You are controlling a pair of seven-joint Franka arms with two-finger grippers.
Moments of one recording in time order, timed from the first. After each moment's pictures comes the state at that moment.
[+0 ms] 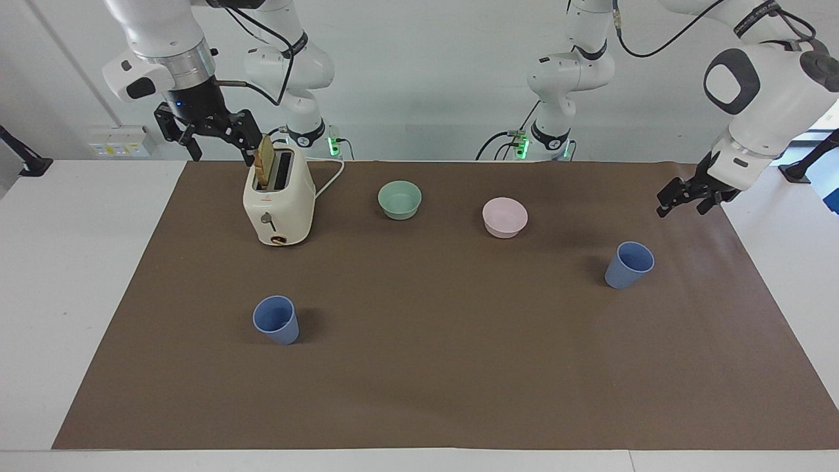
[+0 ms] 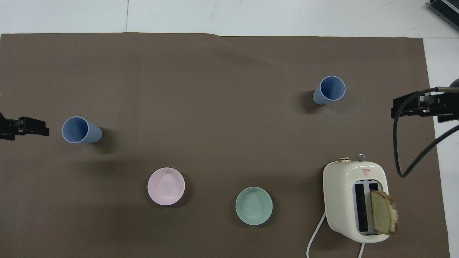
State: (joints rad) left arm 0.12 0.00 0.02 -1.92 -0.04 1.88 0.07; right arm -0.09 0.04 0.15 -1.40 -0.04 1.44 0.17
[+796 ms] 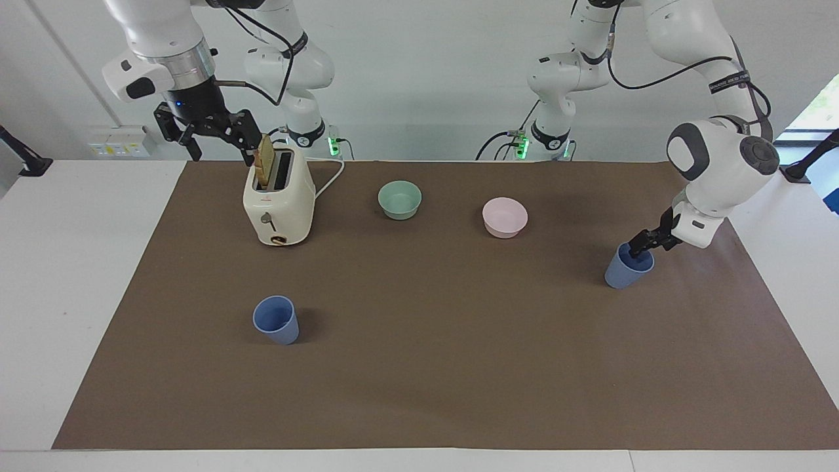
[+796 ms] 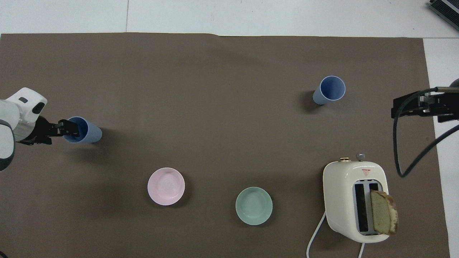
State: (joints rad) left arm 0.11 0.12 0.01 -2.05 -0.05 2.09 -0.08; right arm -0.09 0.04 0.15 -1.40 -0.04 1.44 0.17
